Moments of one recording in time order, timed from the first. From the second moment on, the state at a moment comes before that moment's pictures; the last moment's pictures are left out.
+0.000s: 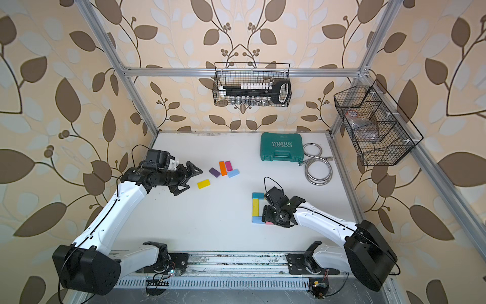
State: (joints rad) left arm -0.11 1.17 1.07 -0.87 0.49 -0.84; right arm 0.67 1.23 0.61 -0.65 0.00 0.91
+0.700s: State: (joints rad) left arm -0.11 1.17 1.07 -0.87 0.49 -0.85; right arm 0.84 1.14 0.61 -0.74 0.01 0.97
